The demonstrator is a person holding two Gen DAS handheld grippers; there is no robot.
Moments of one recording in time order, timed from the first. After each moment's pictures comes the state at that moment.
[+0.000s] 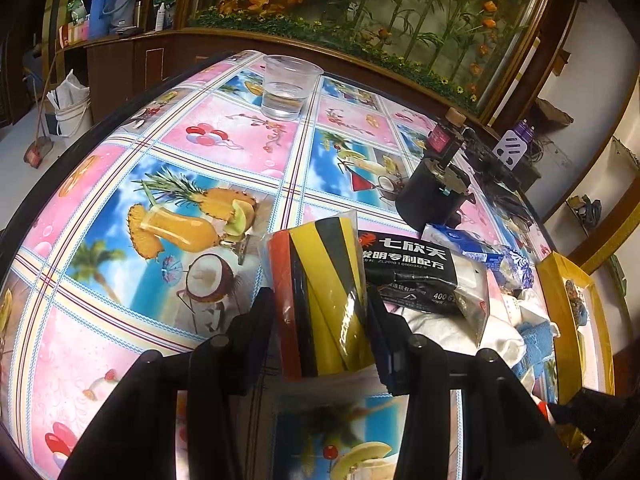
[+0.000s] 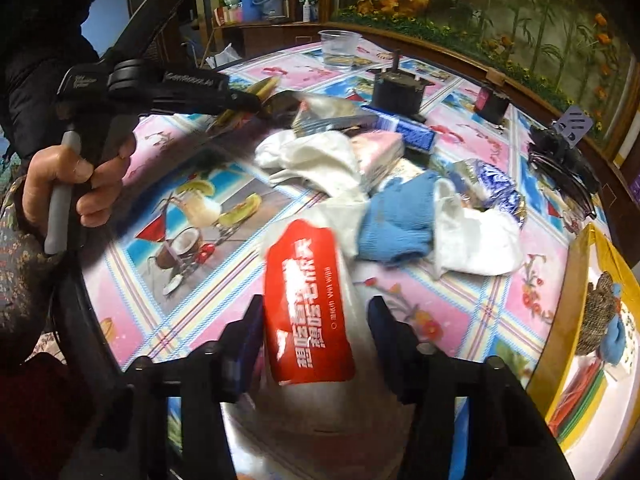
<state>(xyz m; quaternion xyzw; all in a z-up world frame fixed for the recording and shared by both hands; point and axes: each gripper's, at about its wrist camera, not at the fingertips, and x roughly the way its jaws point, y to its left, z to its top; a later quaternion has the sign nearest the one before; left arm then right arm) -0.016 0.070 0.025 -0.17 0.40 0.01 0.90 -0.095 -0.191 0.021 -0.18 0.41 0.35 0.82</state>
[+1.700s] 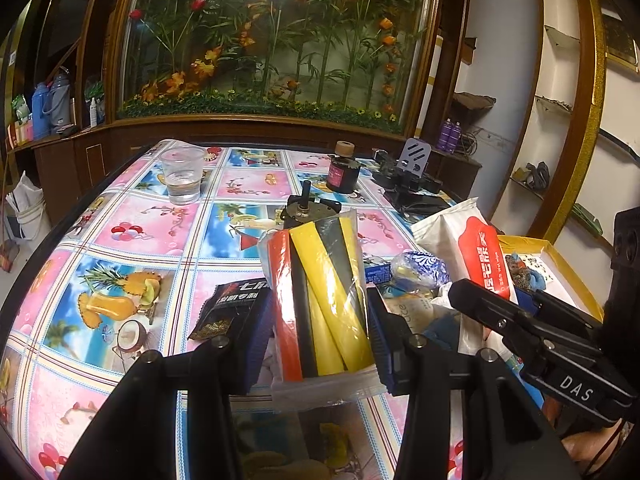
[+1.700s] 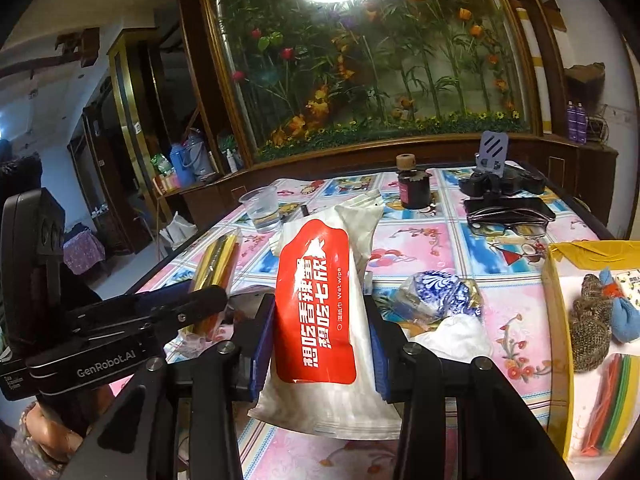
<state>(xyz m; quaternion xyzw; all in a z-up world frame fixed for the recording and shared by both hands) -0.046 -0.010 0.069 -0.07 0.29 -0.09 0.95 -0.046 -0.213 0.060 0.07 0.24 0.27 0.93</state>
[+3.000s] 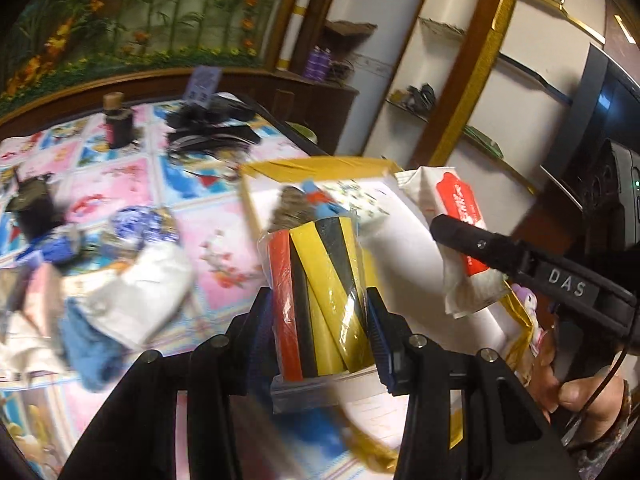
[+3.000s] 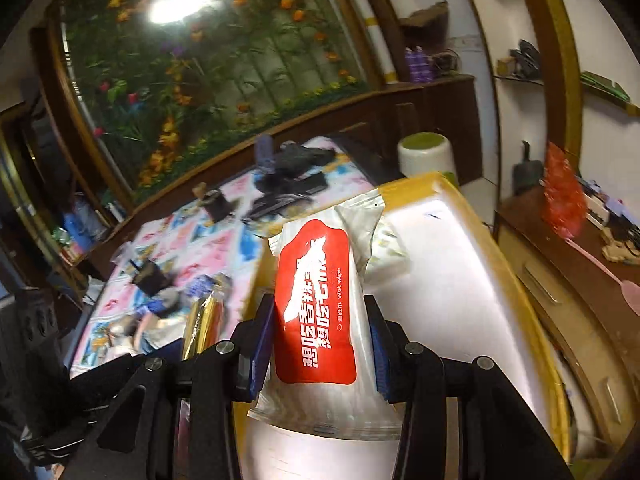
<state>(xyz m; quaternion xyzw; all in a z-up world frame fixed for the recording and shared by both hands) -0.050 -0.242 0.066 -0.03 0.38 -0.30 0.87 -0.096 -0.470 0.081 0.18 0.32 0.05 0.93</state>
